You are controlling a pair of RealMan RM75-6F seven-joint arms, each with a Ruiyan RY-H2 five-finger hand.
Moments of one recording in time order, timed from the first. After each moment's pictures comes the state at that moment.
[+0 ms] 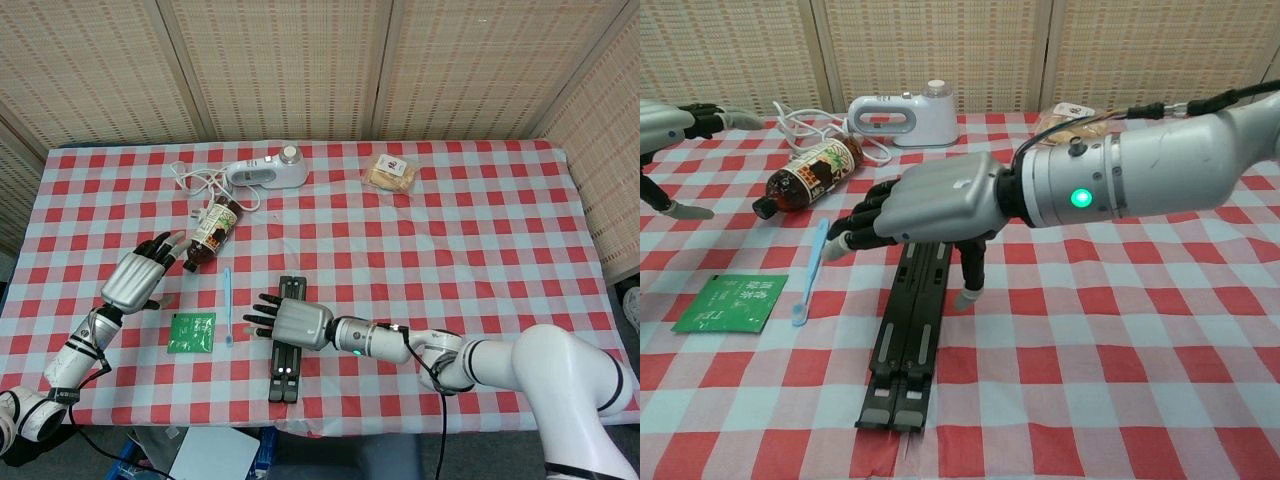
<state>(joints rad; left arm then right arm) -0.63 -1.35 -0.04 -1.18 1.49 1.09 -0.03 1.25 -1.53 -0.05 -1.35 -1.65 0.73 -0.07</state>
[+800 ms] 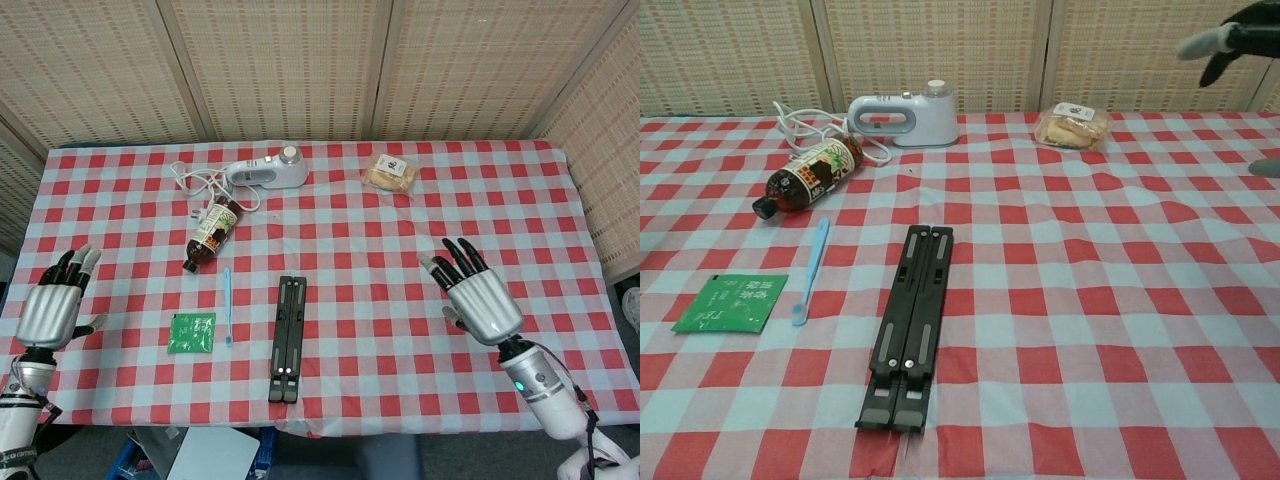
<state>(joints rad) -0.36 -1.17 -0.06 -1.54 1.28 1.34 0.24 0.55 -1.11 -0.12 -1.78 -1.45 1.44 -0.43</state>
